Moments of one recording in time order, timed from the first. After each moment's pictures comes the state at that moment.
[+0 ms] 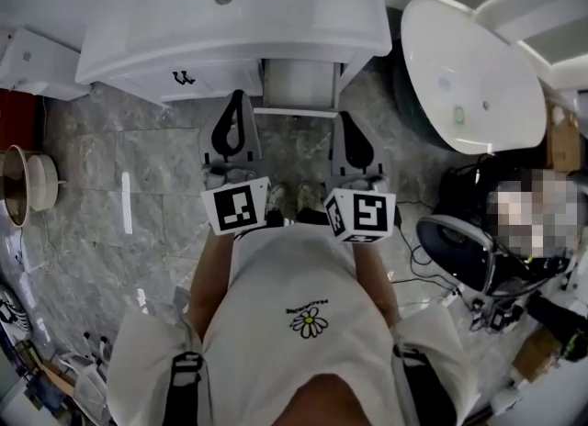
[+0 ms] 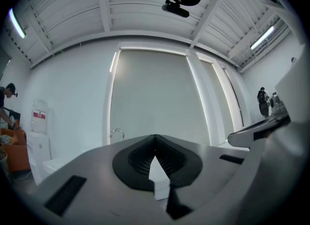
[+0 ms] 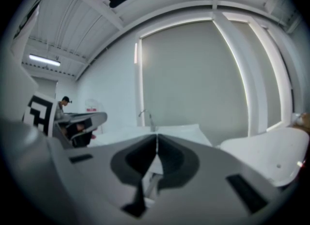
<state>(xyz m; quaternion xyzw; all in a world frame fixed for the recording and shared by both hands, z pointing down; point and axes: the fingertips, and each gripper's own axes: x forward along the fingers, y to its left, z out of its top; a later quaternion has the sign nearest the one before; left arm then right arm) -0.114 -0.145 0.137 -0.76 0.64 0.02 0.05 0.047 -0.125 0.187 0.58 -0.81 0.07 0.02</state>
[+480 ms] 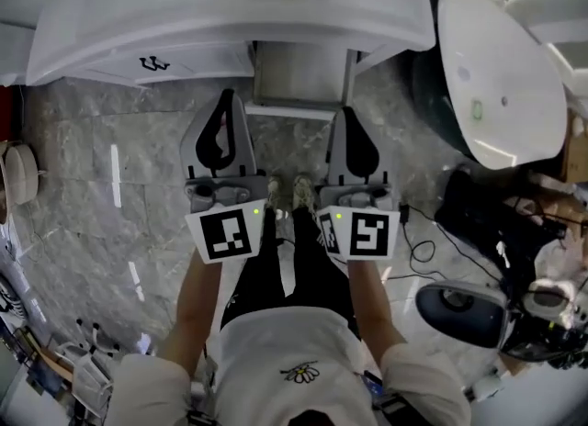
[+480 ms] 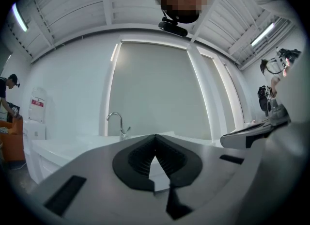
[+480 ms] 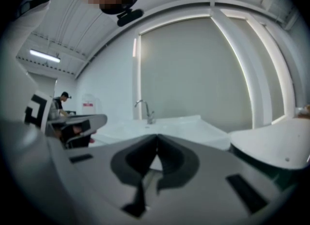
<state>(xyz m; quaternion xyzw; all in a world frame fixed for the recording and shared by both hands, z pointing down) -0.118 -0.211 0.254 -0.77 0.64 -0.01 0.05 0.029 -0.200 0.293 0.58 -0.81 0.08 0.02</state>
